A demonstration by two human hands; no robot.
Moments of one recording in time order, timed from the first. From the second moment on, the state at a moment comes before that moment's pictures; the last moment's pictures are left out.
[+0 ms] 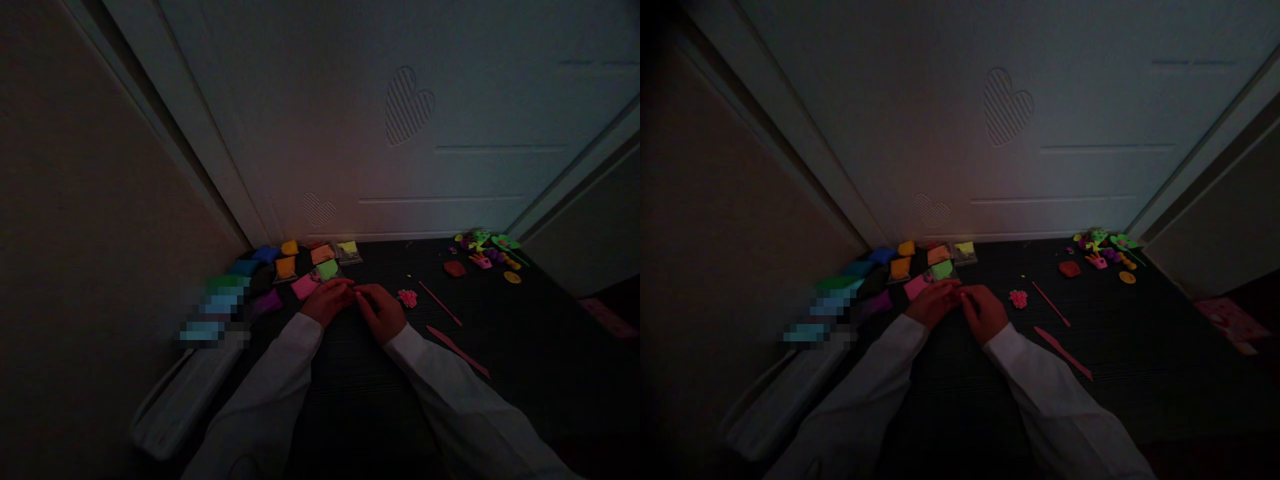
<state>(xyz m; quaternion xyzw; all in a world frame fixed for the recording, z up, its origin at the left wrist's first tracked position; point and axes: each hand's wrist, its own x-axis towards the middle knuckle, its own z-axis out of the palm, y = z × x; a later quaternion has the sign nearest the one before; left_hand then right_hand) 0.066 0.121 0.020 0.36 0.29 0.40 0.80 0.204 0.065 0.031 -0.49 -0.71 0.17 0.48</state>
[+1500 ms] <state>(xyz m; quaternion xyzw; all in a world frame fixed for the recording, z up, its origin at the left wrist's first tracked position) 0.055 0.135 0.022 0.30 0.32 0.44 0.78 0.220 0.018 0.036 -0.43 -0.89 0.07 0.12</state>
